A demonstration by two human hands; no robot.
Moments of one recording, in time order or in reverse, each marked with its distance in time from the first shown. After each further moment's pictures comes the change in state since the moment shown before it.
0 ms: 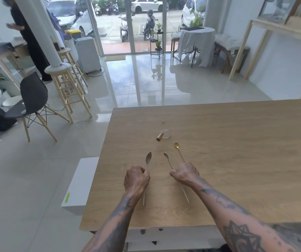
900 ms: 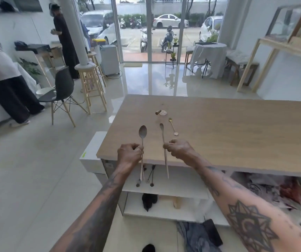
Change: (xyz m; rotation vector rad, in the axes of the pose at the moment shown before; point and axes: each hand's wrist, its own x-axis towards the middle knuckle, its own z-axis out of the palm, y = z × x) left_hand -0.228 -0.008 -0.042 -0.408 0.180 0.039; right_hand -0.207 0.077 -0.020 0.555 -0.073 -0.317
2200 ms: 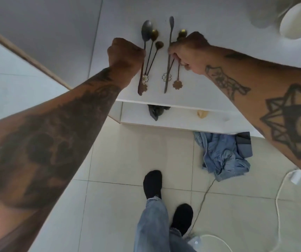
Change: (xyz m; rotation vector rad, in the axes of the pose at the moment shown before) left_hand 0.234 -0.375 0.188 0.221 -0.159 -0.344; right_hand 0.328 0.275 0.259 -0.123 0.027 0.325
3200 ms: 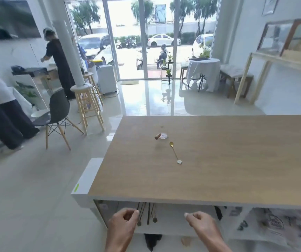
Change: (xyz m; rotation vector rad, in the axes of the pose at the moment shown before) left_hand -0.337 0.145 -0.174 -0.129 0.079 0.123; right_hand -0.360 -0.013 -0.252 0.139 0.108 -0.010
